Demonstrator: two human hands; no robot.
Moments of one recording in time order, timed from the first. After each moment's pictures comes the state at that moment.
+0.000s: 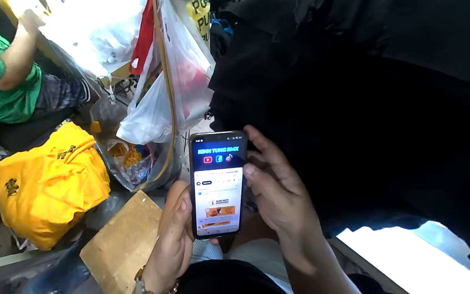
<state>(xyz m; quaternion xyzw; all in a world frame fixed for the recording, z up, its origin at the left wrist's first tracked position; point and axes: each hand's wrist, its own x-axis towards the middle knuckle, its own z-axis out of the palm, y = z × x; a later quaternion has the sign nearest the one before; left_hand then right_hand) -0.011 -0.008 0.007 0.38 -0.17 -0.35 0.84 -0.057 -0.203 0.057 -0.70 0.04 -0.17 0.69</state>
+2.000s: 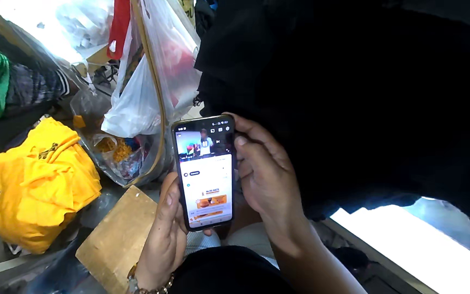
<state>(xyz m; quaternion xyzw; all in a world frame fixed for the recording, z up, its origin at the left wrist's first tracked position) -0.008 -0.007 0.010 0.37 -0.18 -0.36 0.83 -0.035 -0.191 0.055 -0.62 0.06 -0.23 0.75</state>
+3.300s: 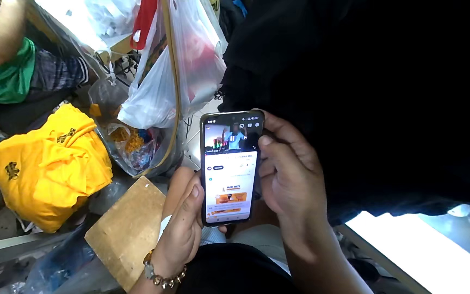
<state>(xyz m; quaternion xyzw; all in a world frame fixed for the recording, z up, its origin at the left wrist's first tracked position) -0.016 -0.005 0.010 0.38 -0.20 -0.36 0.83 -0.039 -0.186 0.055 -0.62 0.05 -0.25 0.74</state>
